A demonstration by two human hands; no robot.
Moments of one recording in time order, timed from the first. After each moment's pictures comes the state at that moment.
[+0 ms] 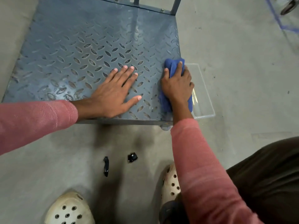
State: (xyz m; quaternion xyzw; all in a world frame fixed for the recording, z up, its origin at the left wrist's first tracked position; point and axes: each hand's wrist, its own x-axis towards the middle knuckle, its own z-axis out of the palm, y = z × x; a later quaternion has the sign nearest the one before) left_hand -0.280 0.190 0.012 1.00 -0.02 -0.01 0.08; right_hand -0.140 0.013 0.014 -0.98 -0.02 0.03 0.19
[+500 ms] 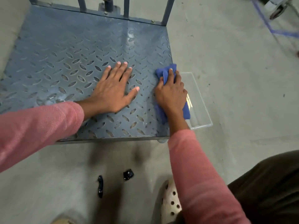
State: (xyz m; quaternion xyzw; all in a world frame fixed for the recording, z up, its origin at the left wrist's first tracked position) left_hand -0.211 0.197 0.011 0.99 0.05 0.01 0.10; right_hand -0.119 0.017 0.007 -0.98 -0.04 0.01 0.17
